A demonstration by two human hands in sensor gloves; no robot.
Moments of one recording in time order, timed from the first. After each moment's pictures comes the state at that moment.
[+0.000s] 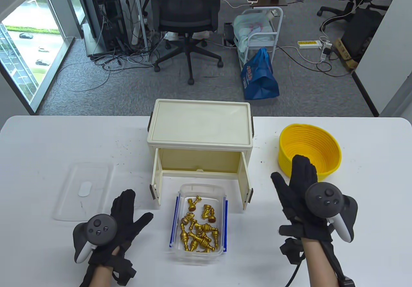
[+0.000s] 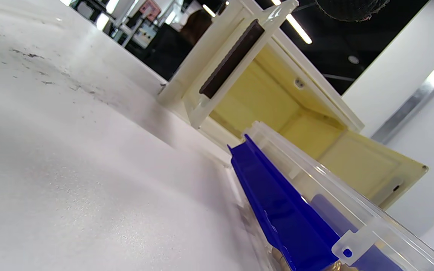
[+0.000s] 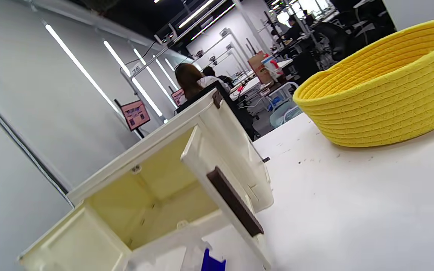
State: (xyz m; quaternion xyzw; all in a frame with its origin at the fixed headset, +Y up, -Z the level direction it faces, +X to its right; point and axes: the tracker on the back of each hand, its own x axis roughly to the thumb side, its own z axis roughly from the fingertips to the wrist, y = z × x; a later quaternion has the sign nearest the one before) left_hand -0.278 -0.746 -0.282 -0.02 -0.10 0.33 0.94; right_hand 0.207 -0.611 -0.281 0.04 -0.02 0.95 0.30
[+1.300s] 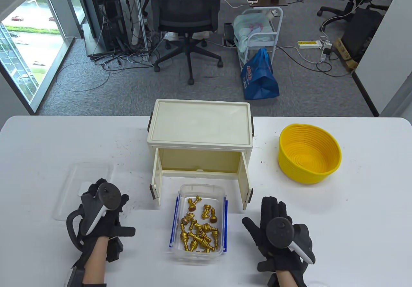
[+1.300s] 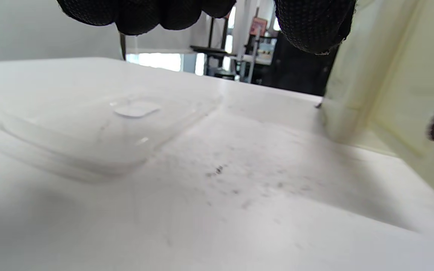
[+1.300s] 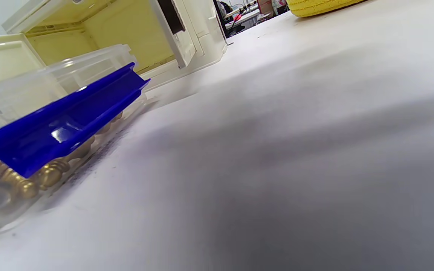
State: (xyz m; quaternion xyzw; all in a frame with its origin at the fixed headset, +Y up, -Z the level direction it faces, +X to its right) left_hand -0.297 -0.705 -0.340 -0.07 0.19 0.03 0.98; right_hand 0.183 -0.751 -0.270 0.05 0.10 0.97 0.22
